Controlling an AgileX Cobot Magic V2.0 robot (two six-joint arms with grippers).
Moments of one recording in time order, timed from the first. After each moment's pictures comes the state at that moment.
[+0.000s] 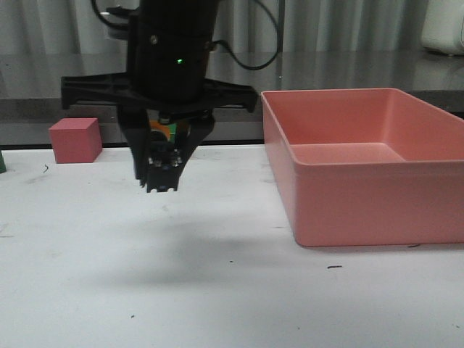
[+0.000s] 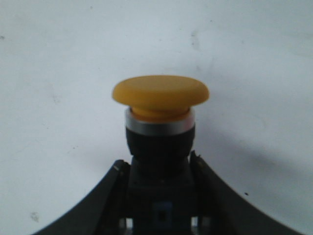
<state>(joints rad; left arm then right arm) -0.17 0.48 -0.71 -0.09 0.66 0.02 0.81 2.08 -1.83 -0.02 1.02 0.54</state>
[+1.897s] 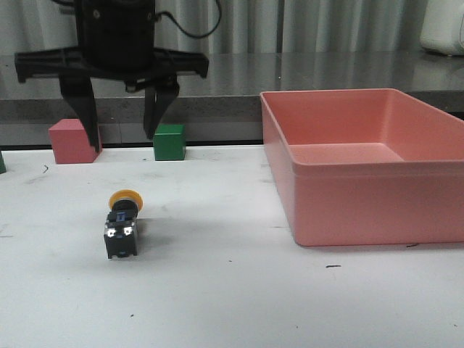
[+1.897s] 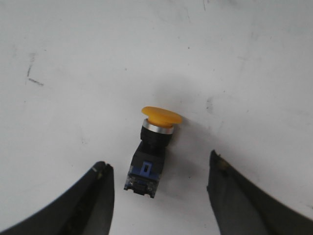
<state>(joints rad) -0.17 0.48 -0.71 -0.09 0.66 0.02 0.84 2.25 -2.26 -0.11 1.24 0.46</state>
